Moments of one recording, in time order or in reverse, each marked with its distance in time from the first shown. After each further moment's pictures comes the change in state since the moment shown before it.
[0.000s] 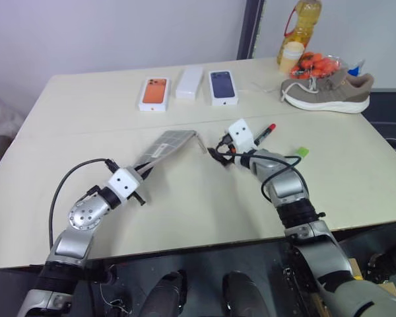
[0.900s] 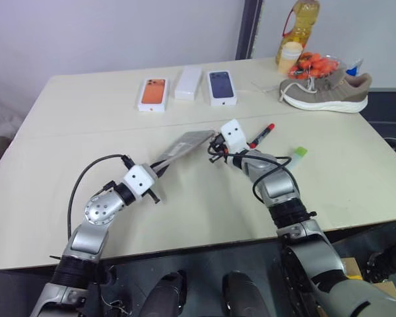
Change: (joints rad) left arm -0.026 -0.065 -0.040 -0.034 0.031 0.029 -0.038; right arm -0.014 0.050 0.039 -0.030 -0.021 -0.020 -0.038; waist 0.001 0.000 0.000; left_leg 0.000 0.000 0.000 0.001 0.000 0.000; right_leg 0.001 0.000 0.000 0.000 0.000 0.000
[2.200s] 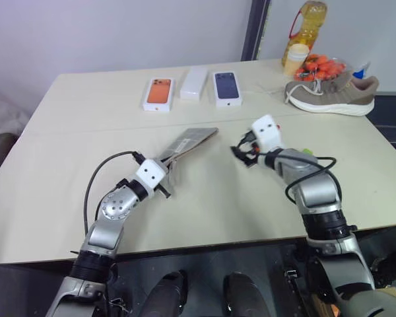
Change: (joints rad) left arm -0.051 -0.122 -0.002 0.028 0.024 0.124 0.080; right arm 0.087 -0.157 -0.173 -0.277 0.013 0.331 -0.083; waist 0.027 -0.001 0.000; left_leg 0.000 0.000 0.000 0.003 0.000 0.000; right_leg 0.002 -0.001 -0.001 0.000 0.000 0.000
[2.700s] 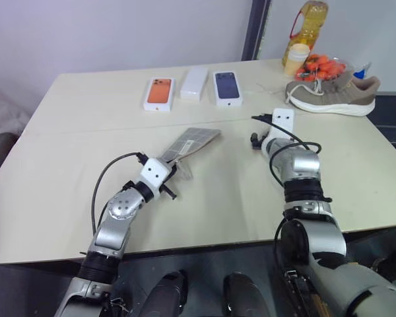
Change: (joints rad) left arm 0.000 -0.038 -0.011 -0.007 -0.016 0.048 -0.006; right arm -0.298 0.177 -0.299 0.556 0.057 -0.030 -0.501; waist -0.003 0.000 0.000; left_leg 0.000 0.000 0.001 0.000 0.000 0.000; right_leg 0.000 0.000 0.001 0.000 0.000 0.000
